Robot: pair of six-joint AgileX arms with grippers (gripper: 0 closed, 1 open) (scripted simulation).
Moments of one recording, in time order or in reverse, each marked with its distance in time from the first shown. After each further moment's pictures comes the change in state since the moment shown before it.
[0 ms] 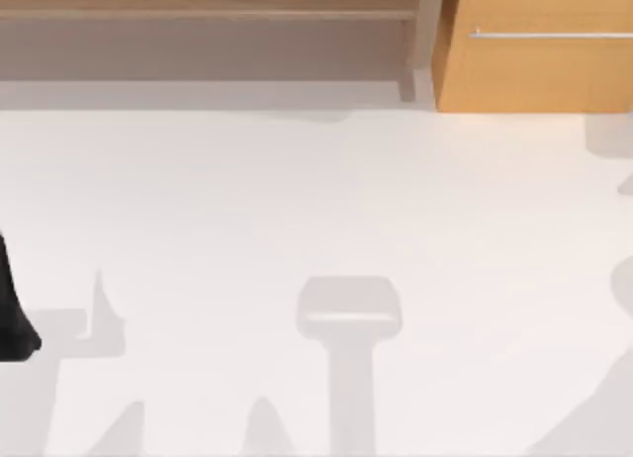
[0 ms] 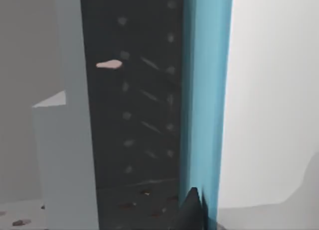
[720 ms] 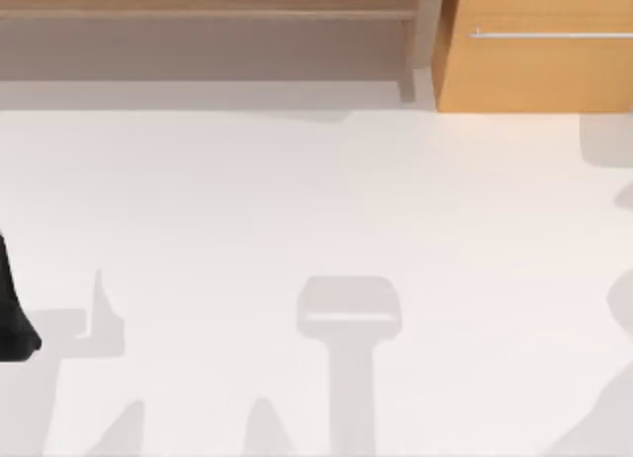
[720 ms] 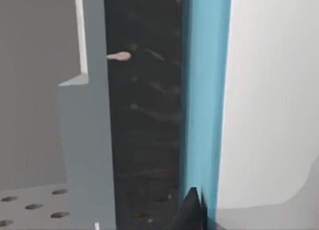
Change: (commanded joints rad) left arm 0.000 0.000 0.000 0.000 0.000 0.000; right arm -0.012 -0.049 -0.048 0.007 -0.018 -0.005
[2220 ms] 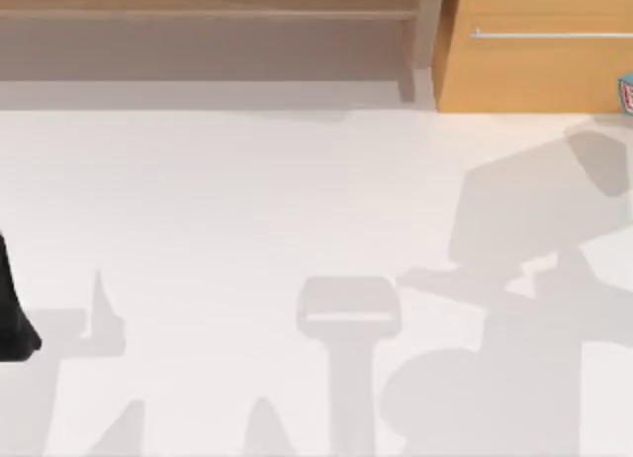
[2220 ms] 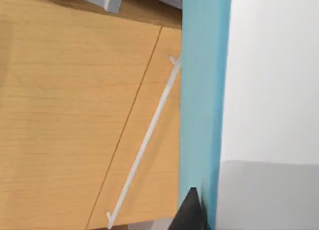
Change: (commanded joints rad) left arm 0.000 0.000 0.000 0.000 0.000 0.000; right arm 0.185 -0.588 -0.155 -0.705 0.058 -0.379
